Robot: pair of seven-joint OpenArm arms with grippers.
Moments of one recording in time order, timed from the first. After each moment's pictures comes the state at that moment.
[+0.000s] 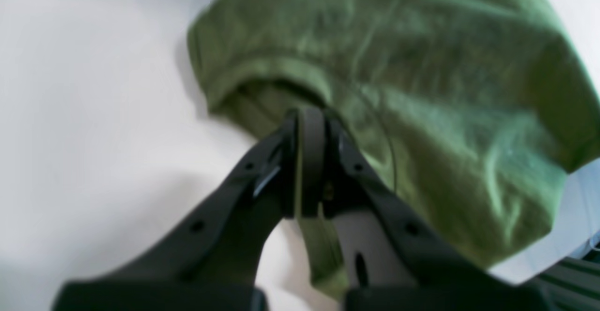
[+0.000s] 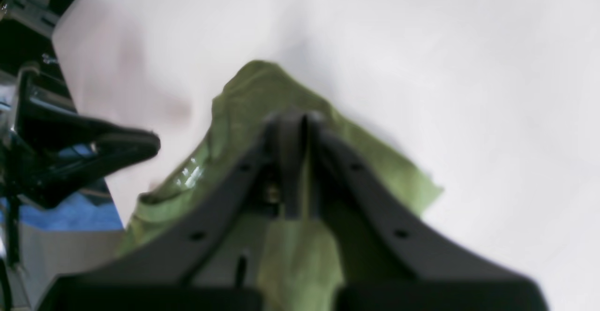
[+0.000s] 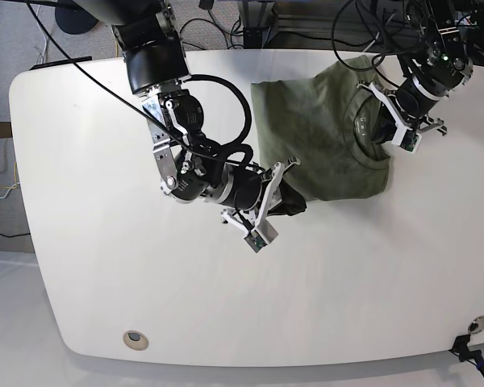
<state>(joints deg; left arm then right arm) 22.3 -8.4 -23.5 111.2 -16.2 -41.9 42.3 13.5 -0.9 -17.0 88.6 35.4 23.4 -53.4</state>
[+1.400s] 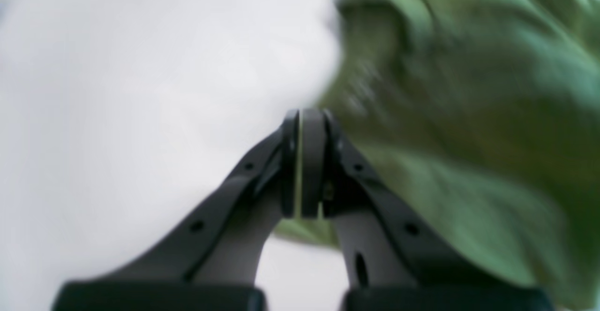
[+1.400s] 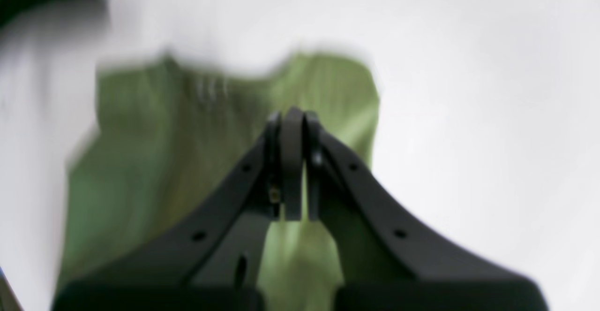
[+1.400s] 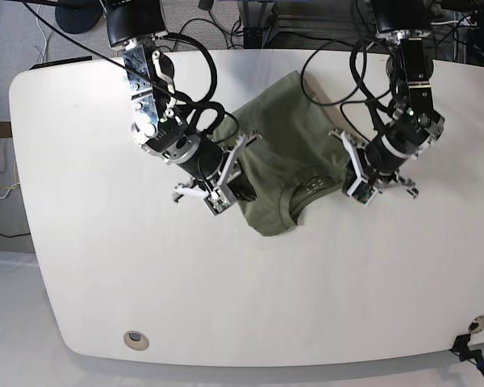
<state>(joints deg) 6.4 -7.1 -9.2 107.2 0.9 -41.9 42.3 0.3 4.2 -12.9 98.0 14.5 23.8 -36.8</state>
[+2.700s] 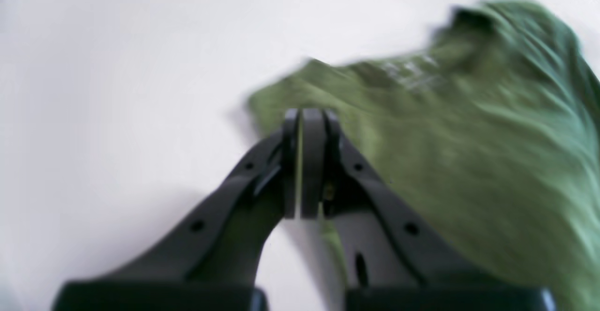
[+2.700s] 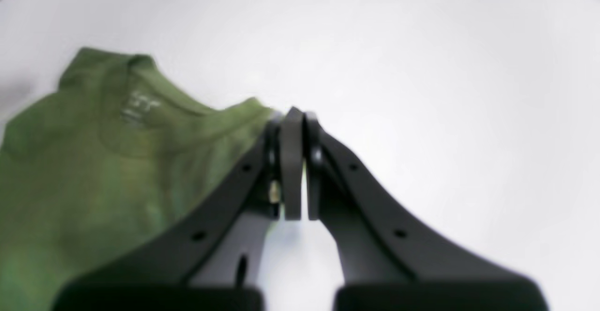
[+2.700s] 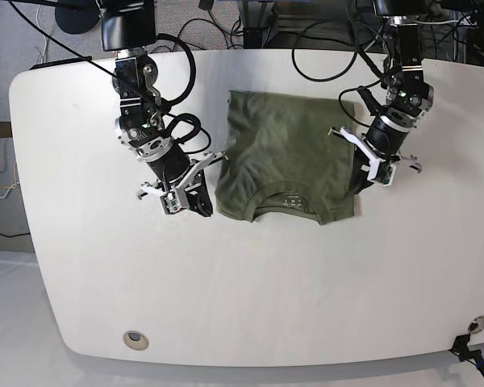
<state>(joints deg) 11.4 -7.1 -11.2 94.2 1.0 -29.7 11.6 -0.3 6.1 -3.3 83.0 8.1 22.7 -12.3</state>
